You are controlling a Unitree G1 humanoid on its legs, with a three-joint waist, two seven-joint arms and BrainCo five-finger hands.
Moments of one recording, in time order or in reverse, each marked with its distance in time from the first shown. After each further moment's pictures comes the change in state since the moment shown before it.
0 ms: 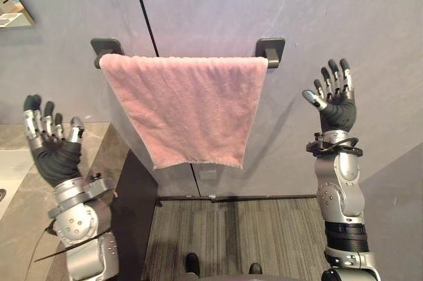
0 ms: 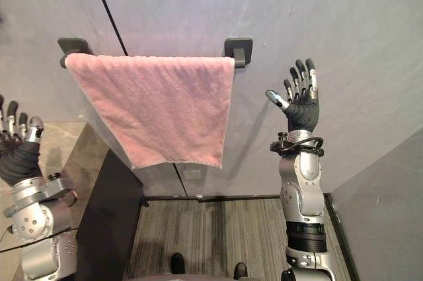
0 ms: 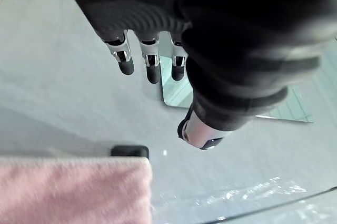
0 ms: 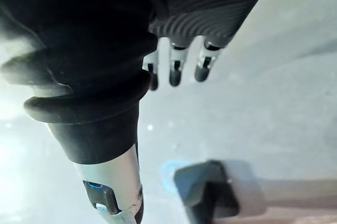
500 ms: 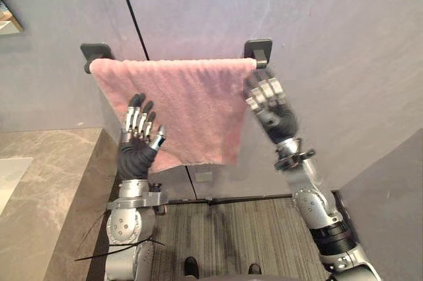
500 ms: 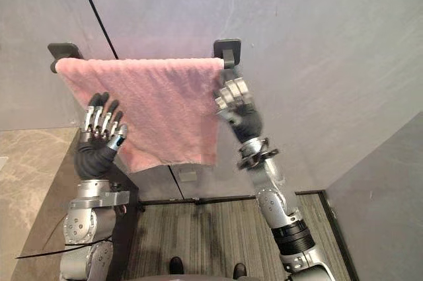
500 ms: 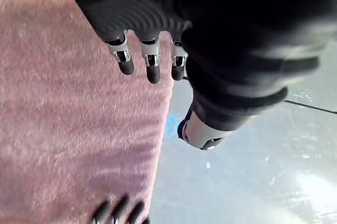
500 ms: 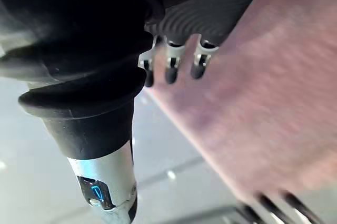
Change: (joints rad) left arm 0.070 -0.001 -0.366 -0.003 -0.037 -0.008 -0.212; right arm -0.045 -0.098 0.515 0.052 0.416 0.087 0.332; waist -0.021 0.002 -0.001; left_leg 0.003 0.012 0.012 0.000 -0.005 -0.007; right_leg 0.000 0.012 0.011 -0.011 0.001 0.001
